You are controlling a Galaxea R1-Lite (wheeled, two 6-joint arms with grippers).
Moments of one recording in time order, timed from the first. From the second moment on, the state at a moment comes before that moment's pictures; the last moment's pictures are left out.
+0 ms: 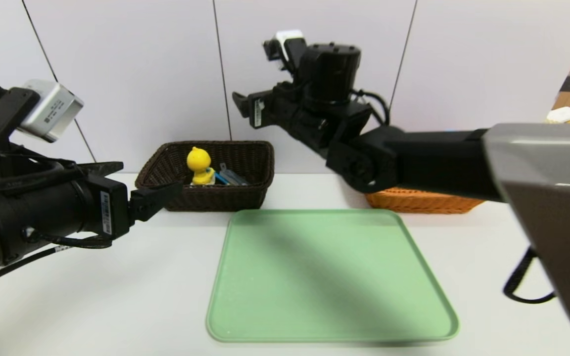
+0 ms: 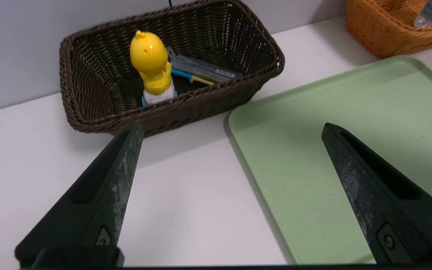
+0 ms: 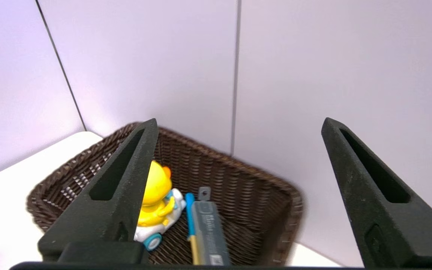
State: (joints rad) left arm -0.51 1.20 -0.79 -0.21 0.16 0.01; right arm 0.72 2.25 -1.95 -0.44 -0.17 -0.07
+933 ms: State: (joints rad) left arm -0.28 0.89 -0.96 0.36 0.16 0.06; right arm 0.15 1.29 -1.60 1.26 -0.07 -0.12
